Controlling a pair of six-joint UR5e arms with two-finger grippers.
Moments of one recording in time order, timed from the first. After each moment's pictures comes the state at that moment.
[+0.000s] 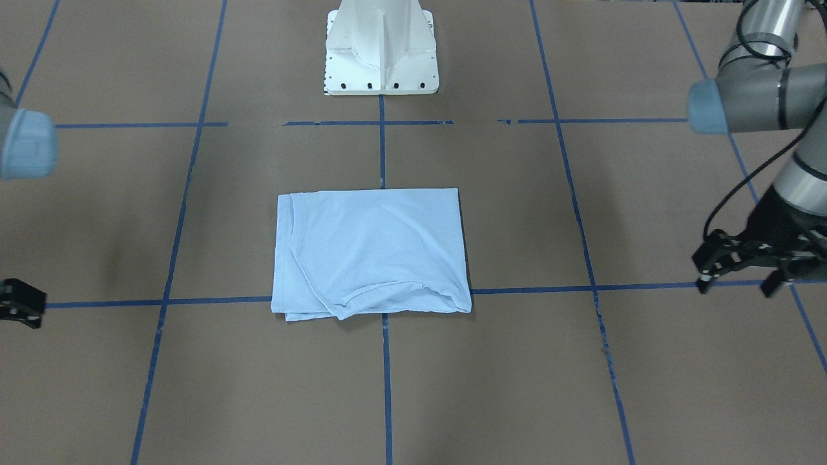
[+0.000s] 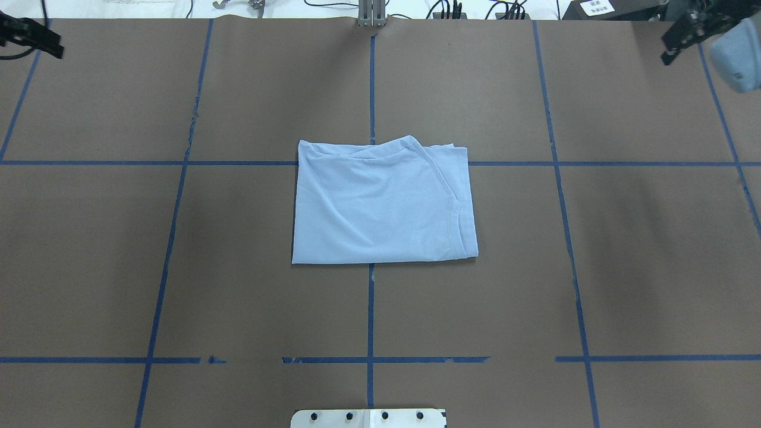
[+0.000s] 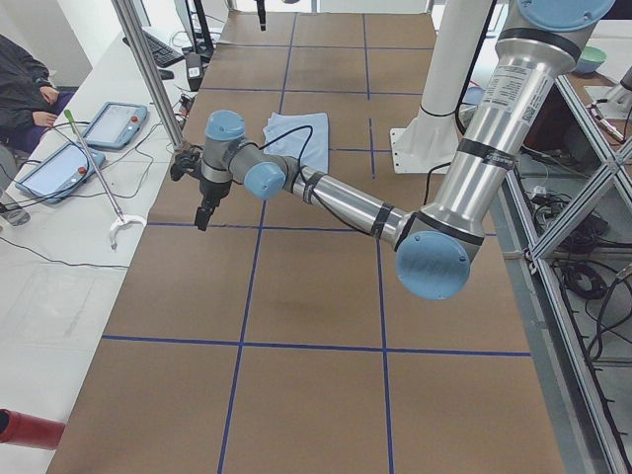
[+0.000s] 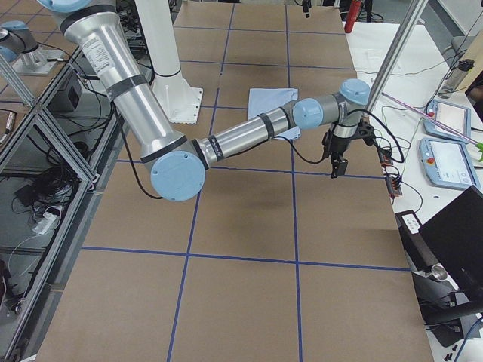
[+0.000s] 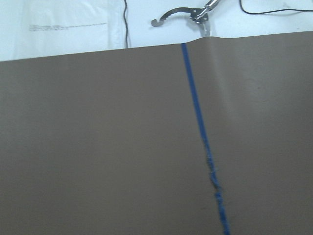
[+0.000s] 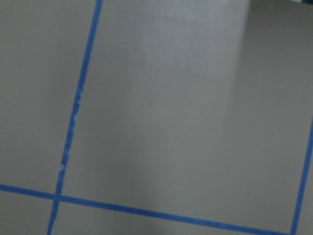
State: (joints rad) left arm -1.31 -1.91 -1.60 -1.80 -2.11 -0.35; right arm 1.36 -1.11 1.49 -1.72 2.31 0.15
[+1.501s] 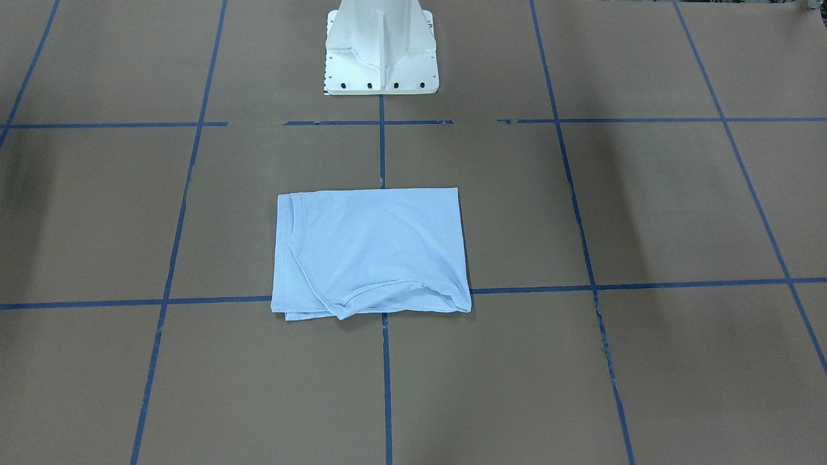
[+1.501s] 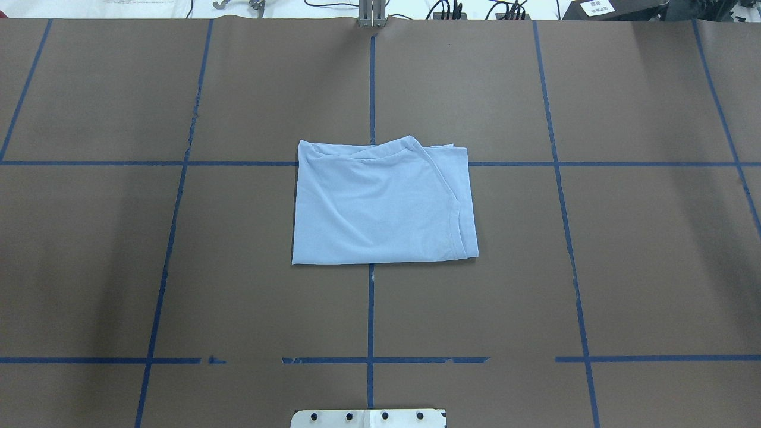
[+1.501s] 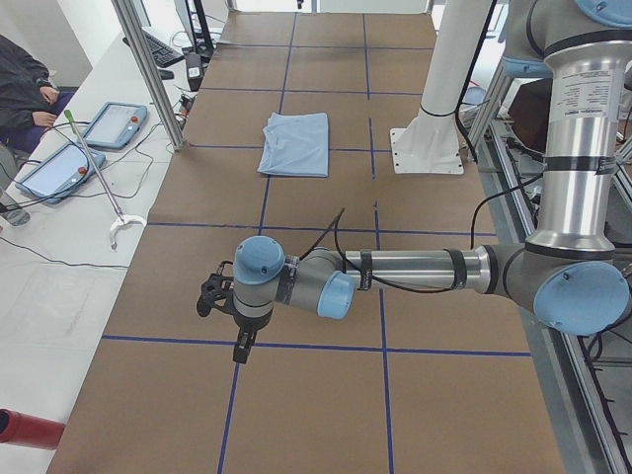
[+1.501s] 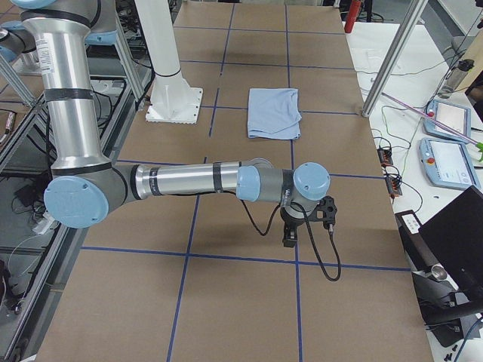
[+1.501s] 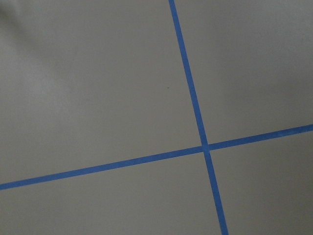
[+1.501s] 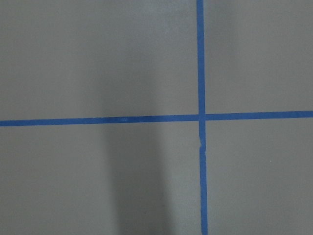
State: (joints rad) left arm -1.58 -1.57 -1.55 -1.83 -2.28 -0.02; right arm 1.56 -1.47 1.58 -1.71 2.44 0.04
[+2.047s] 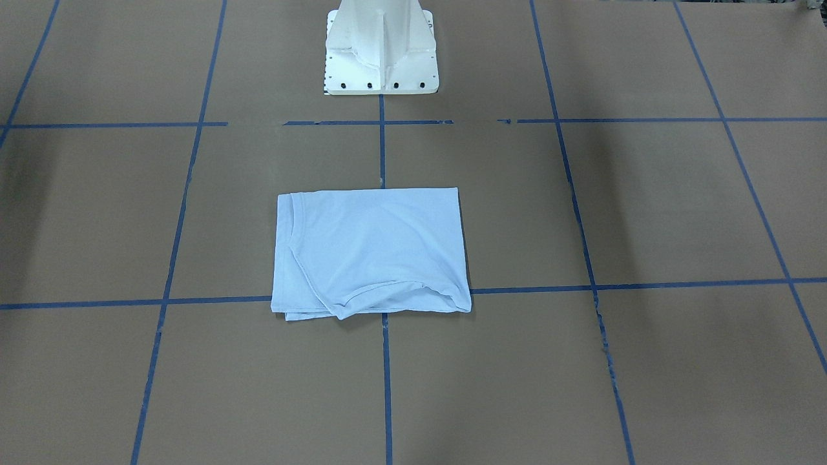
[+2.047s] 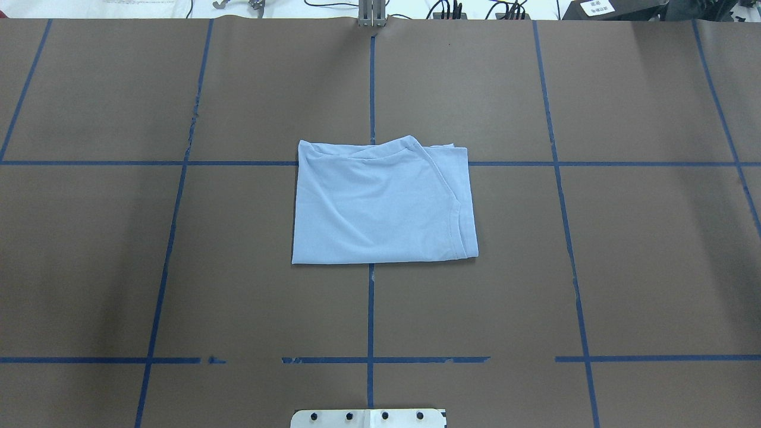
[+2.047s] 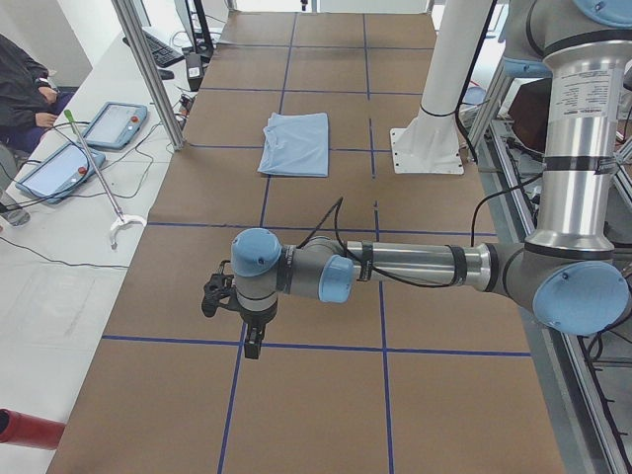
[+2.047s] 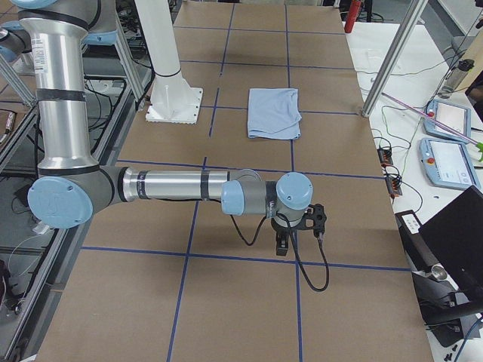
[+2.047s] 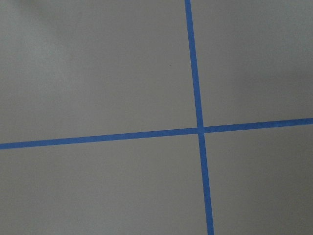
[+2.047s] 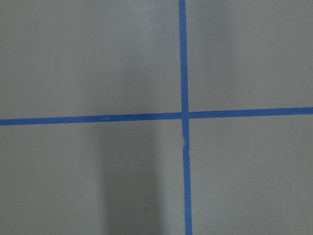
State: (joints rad) left arm -1.58 -1.56 -1.60 -1.70 -2.29 -0.03; right arm 1.56 -1.54 1.58 -1.55 2.41 0.10
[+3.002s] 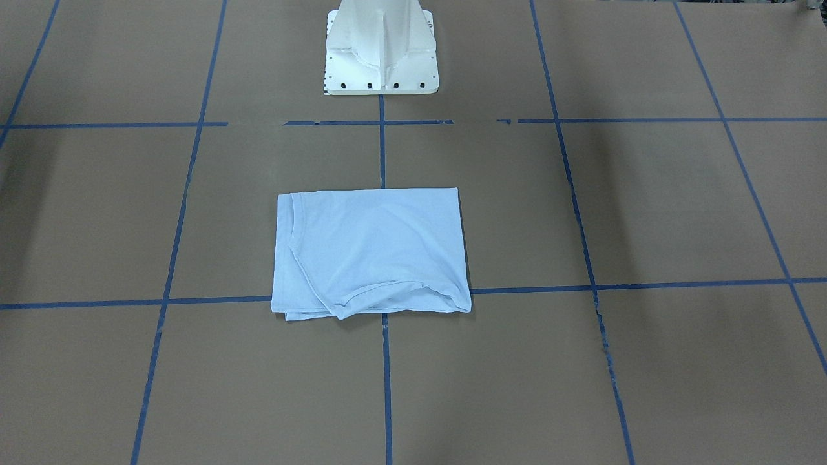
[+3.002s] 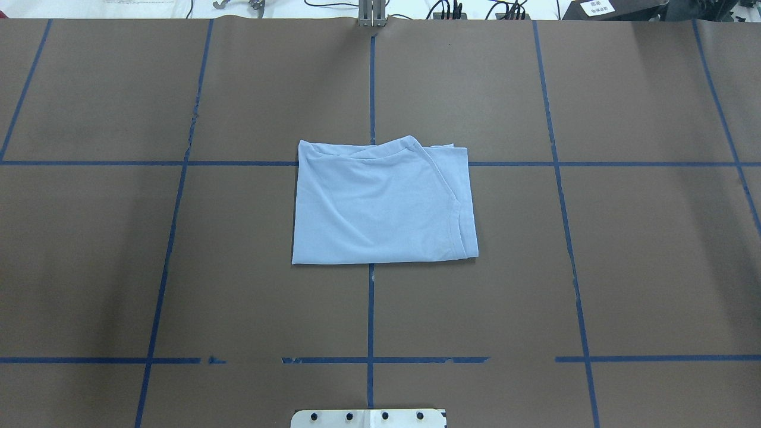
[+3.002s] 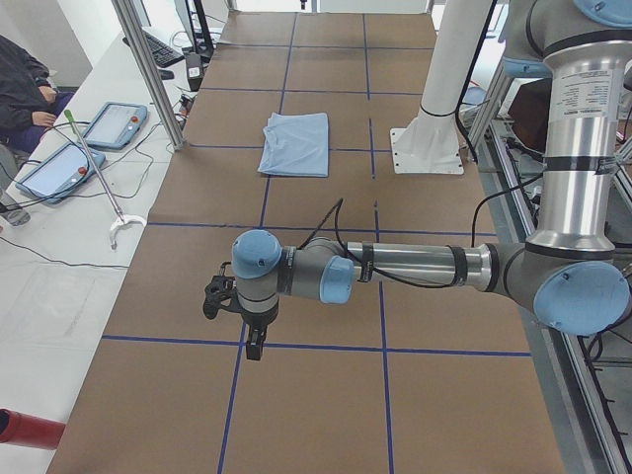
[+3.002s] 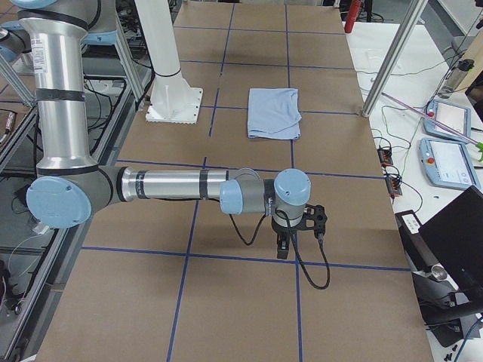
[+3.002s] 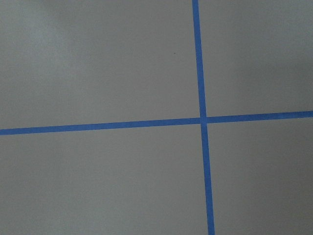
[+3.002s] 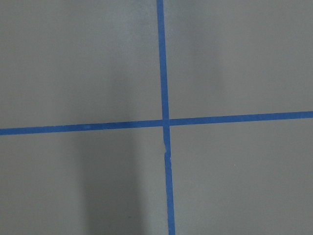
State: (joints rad) left arm -1.58 -1.56 -1.60 -1.69 -2.29 -0.03; right arm 1.56 -1.55 1.59 -1.53 2.35 0.14
